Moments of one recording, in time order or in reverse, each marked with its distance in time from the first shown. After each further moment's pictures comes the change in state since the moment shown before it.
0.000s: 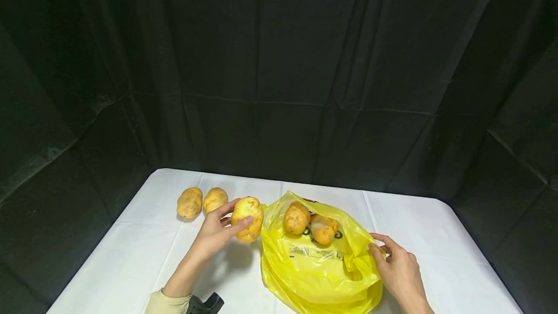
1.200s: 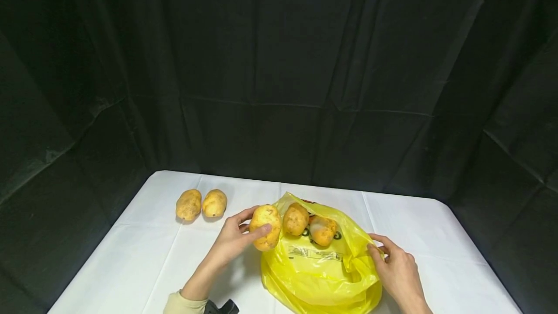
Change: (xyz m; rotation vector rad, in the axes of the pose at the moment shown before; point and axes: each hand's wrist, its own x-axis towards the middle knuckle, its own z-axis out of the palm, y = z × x) left_hand 0.002 -0.004 0.032 -0.020 -0.122 0.002; right_hand -0.001 0.000 0.000 0.004 0.006 -0.007
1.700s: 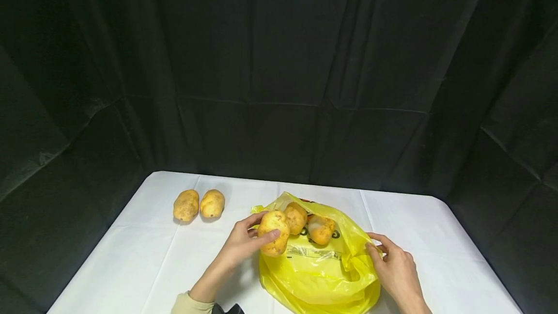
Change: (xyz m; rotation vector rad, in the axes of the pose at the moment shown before) left_hand 0.003 -0.005 0.019 0.005 -0.070 -0.029; right_hand 0.000 0.000 0.000 0.011 0.004 0.013
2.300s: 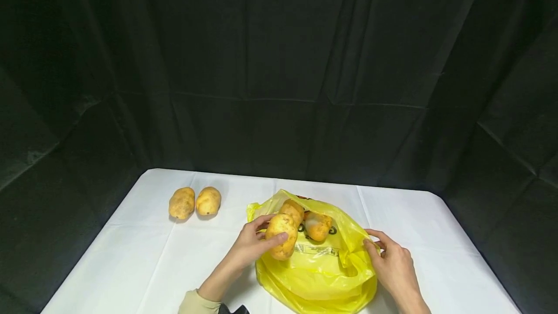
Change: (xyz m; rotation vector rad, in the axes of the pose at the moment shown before) left_hand 0.005 -0.009 0.021 -0.032 -0.074 -0.033; right_hand -0.003 0.000 -0.001 0.013 0.023 -0.016
